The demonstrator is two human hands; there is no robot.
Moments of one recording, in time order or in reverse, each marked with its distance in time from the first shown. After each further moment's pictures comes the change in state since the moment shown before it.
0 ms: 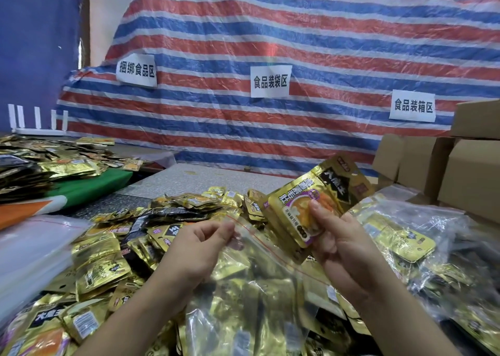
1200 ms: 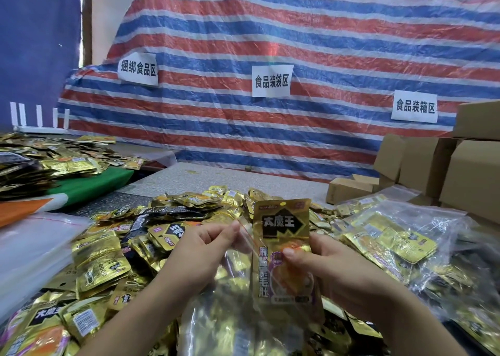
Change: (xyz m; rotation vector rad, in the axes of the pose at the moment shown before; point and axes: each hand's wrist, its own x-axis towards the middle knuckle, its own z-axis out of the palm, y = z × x) left_hand -0.010 0.005 0.001 0.100 -0.081 -0.040; right_hand -0.017 0.001 -0.008 -0.531 -0.306 0.307
